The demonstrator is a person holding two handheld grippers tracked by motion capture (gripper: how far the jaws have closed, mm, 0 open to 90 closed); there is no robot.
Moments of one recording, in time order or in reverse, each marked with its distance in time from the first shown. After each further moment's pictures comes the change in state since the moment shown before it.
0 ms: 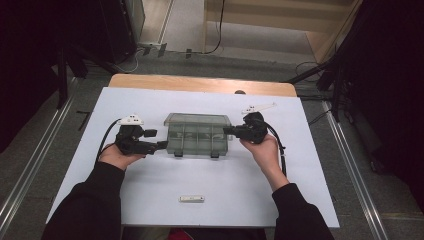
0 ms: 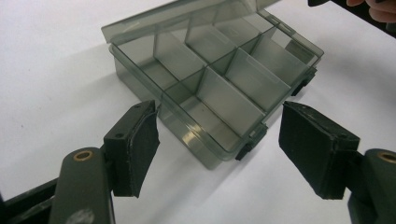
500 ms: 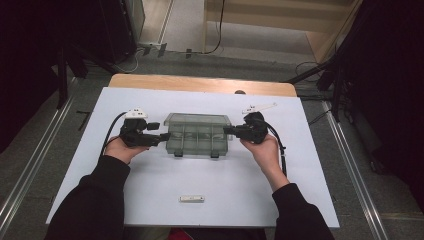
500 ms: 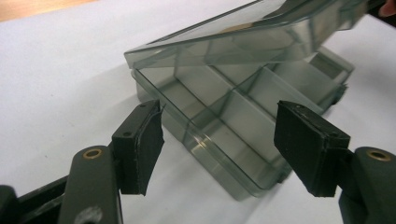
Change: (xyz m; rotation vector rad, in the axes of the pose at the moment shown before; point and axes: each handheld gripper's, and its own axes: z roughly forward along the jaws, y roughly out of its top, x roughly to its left) left arm 0.011 0.013 0.017 -0.009 0.047 0.021; right arm 0.000 0.000 -0.001 -0.005 0.006 0.003
